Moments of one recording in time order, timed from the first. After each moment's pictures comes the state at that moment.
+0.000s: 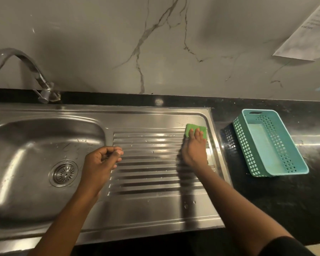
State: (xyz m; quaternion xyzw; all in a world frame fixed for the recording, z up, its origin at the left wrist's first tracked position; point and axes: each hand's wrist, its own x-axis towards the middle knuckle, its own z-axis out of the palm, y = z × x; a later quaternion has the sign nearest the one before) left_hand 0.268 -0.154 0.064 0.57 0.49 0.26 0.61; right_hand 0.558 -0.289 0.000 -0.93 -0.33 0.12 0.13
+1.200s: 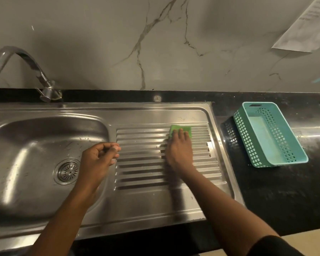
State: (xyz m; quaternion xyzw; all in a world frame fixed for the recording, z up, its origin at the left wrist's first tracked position) left_hand 0.251 -0.144 0.074 0.57 0.49 0.25 0.61; right_hand 0.486 -0.264 0.010 -0.91 -0.40 0.10 0.01
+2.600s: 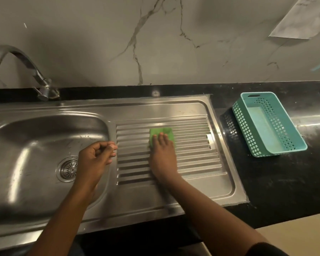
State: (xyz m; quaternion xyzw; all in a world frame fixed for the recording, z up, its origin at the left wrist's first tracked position) left_hand 0.240 -0.144 0.074 0.57 0.49 0.25 0.60; right_hand 0.414 -0.259 -0.001 -0.89 -0.42 0.12 0.11
